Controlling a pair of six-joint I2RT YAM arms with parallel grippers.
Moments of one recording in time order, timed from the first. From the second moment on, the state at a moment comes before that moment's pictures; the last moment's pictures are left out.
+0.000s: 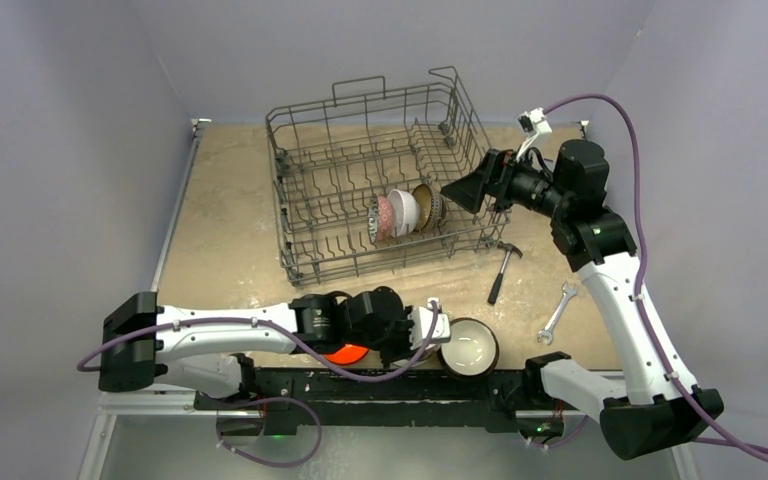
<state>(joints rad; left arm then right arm) -1.34 1.28 0.86 -0.22 0.19 0.07 0.23 1.07 1.23 -0.43 -0.62 0.43</state>
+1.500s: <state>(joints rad) -1.24 1.40 0.79 -0.07 0.25 -0.38 0.23 1.07 1.19 -0.42 -0.63 0.43</state>
